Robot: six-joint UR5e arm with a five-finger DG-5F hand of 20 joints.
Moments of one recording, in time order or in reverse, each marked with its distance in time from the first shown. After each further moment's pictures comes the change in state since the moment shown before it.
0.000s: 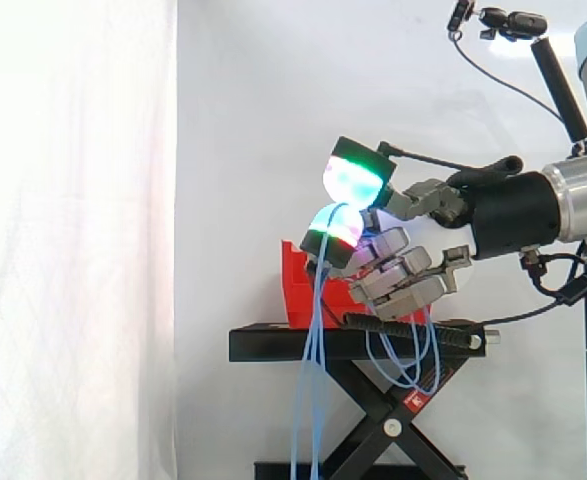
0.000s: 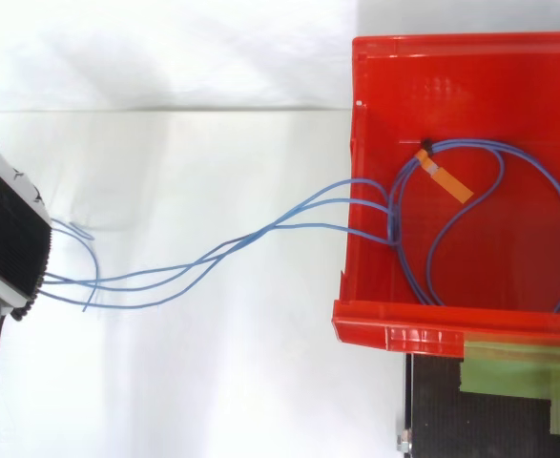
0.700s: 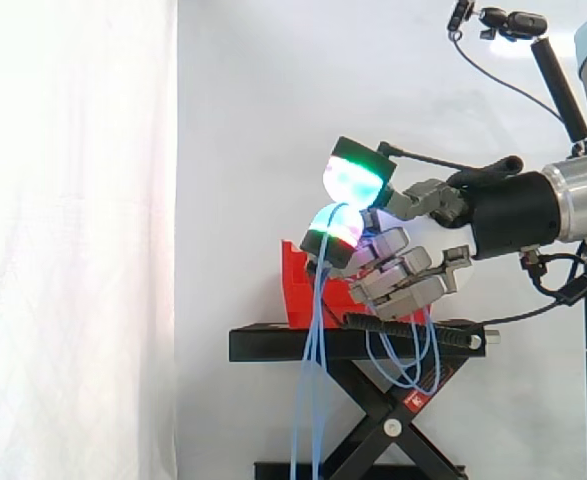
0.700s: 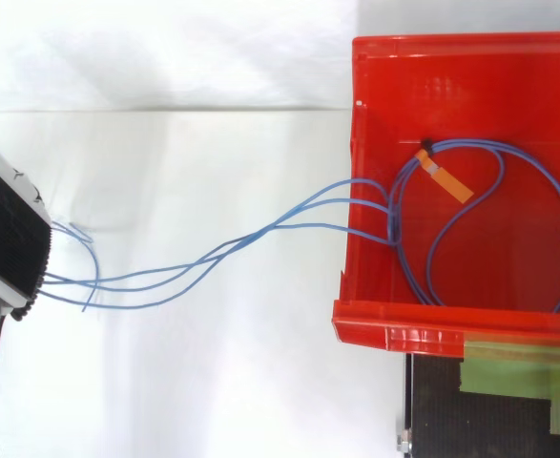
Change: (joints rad) arm 0.000 0.000 0.000 0.000 0.000 0.000
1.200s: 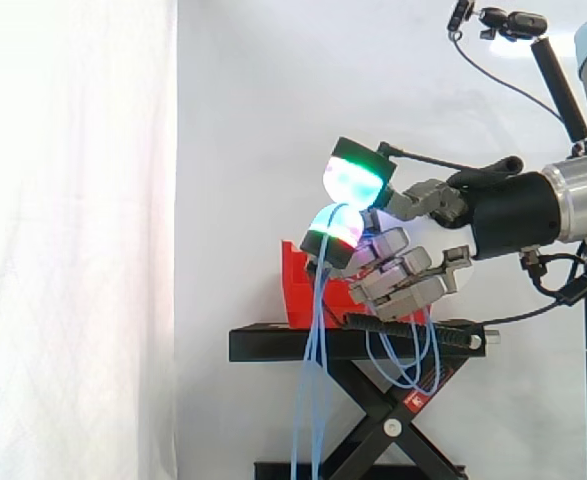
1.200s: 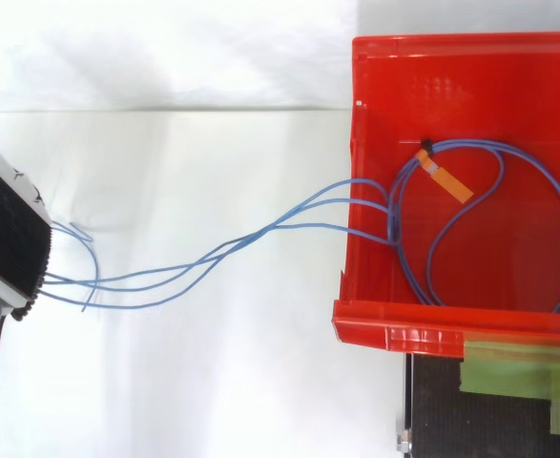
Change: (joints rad) arm 0.000 0.000 0.000 0.000 0.000 0.000
